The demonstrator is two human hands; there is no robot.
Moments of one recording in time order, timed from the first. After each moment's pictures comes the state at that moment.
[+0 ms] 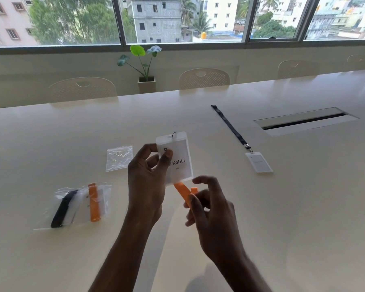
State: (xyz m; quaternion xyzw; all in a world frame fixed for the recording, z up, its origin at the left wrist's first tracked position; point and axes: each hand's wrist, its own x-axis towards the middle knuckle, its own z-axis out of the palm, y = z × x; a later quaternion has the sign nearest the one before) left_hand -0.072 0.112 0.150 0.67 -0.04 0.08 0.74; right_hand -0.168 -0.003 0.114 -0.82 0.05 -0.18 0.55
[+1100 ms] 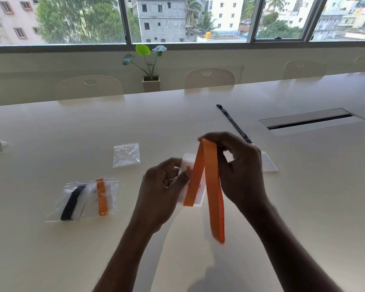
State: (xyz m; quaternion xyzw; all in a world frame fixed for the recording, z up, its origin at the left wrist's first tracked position) left_hand -0.100 0.133 0.143 0.75 -0.15 -0.01 0.64; right_hand -0.122 -0.041 0.176 -0.82 -0.12 -0.38 0.42
